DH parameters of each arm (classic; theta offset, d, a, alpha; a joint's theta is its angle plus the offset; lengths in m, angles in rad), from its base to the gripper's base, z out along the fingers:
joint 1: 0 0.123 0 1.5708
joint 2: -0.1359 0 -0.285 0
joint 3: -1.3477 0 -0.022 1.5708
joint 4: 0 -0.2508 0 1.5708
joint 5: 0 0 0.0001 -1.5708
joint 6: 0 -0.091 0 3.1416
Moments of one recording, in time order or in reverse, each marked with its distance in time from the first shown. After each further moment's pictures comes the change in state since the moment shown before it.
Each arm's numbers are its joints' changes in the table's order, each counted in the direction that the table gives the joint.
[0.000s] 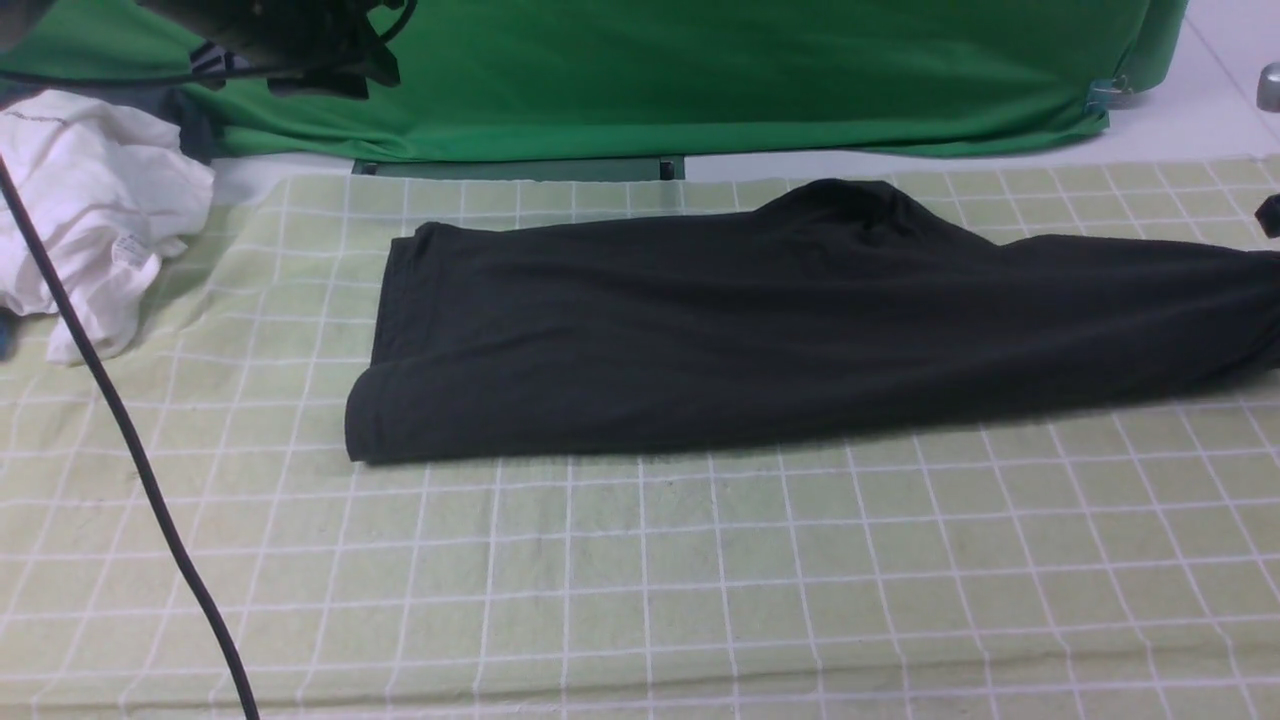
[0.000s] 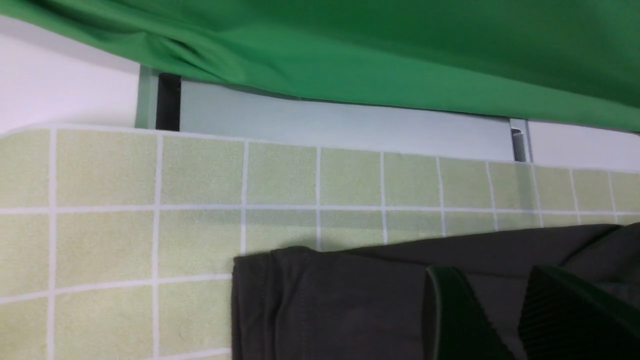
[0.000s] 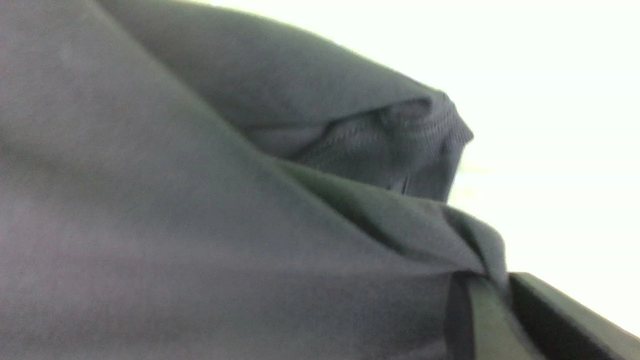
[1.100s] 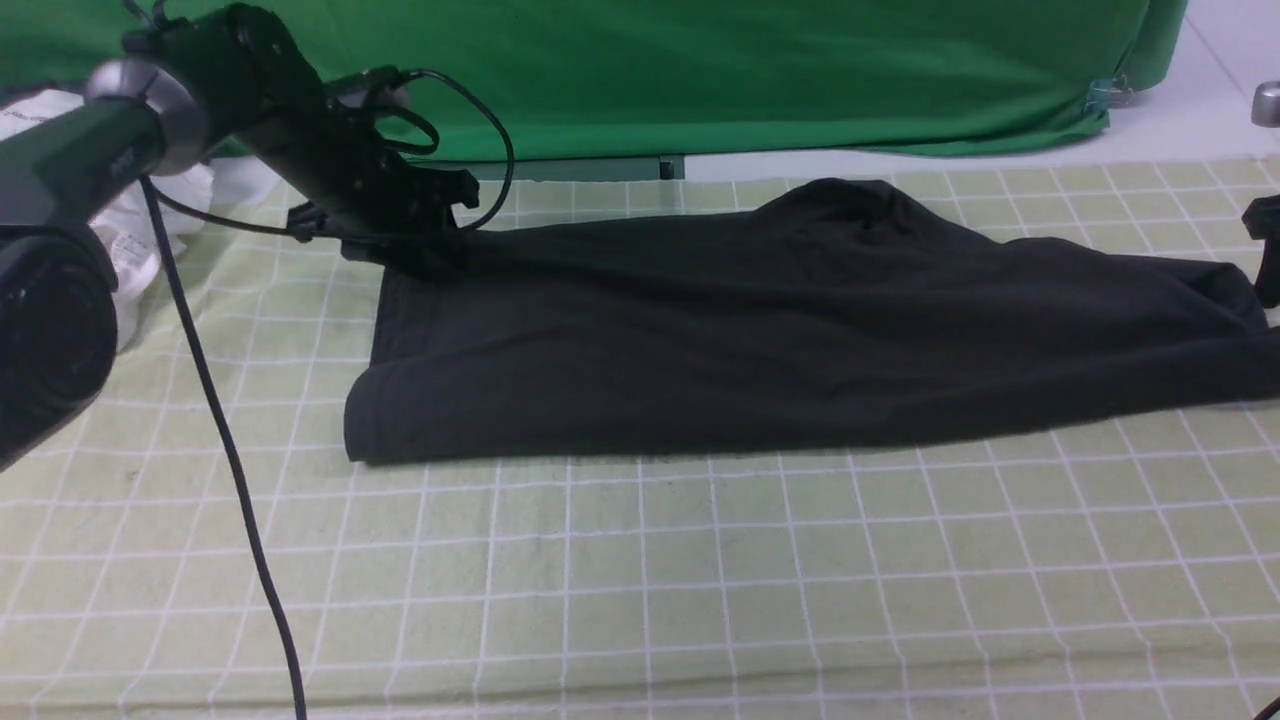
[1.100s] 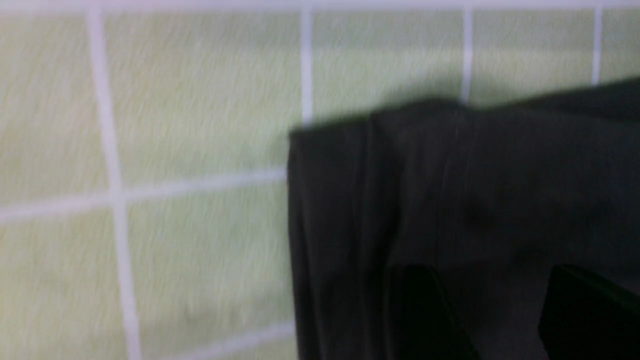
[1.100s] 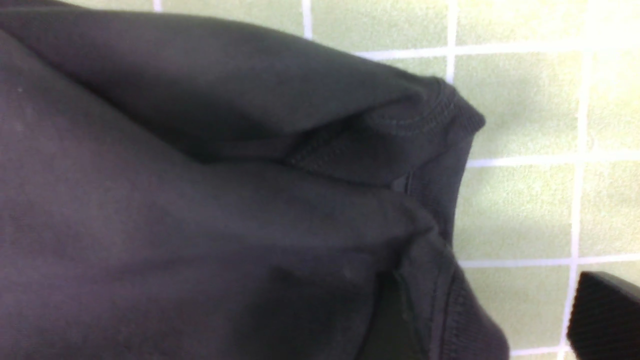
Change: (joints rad) right arm -0.002 -0.085 0.139 0.007 0.160 -0.139; left arm -0.064 -0.238 -0.006 -0.078 0.008 -0.079
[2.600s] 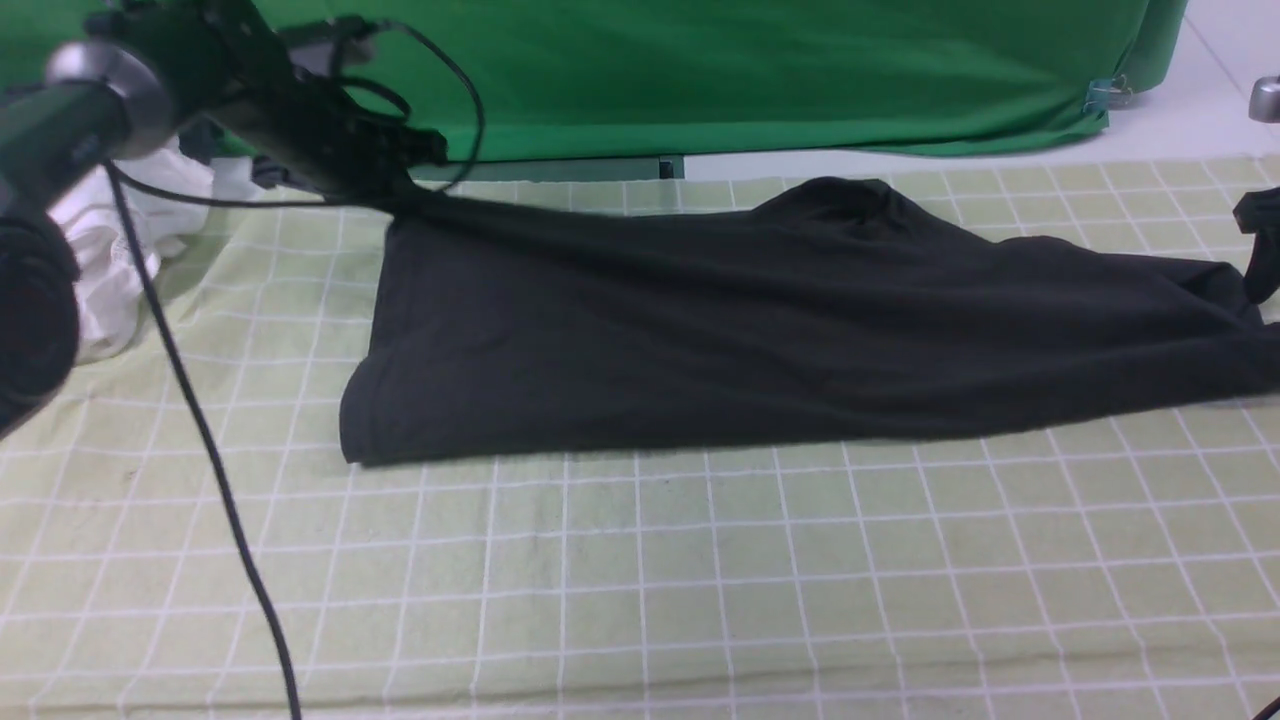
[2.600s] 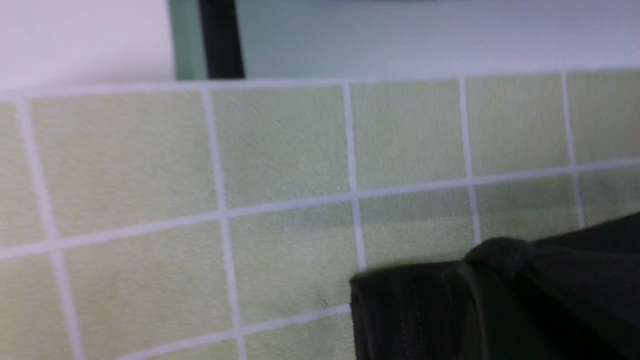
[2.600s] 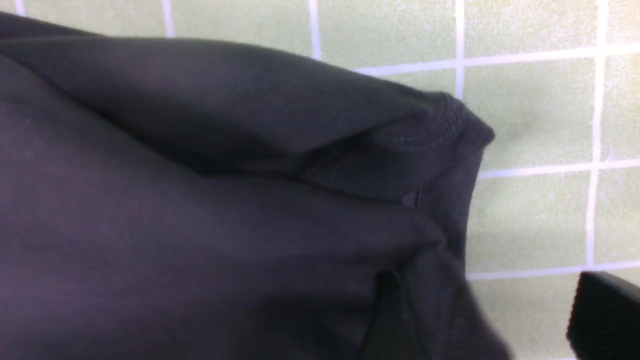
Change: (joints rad) right arm 0.000 -0.005 0.000 -0.042 -0.015 -0.023; left arm 0.056 0.048 0.000 -0.006 -0.117 -0.050
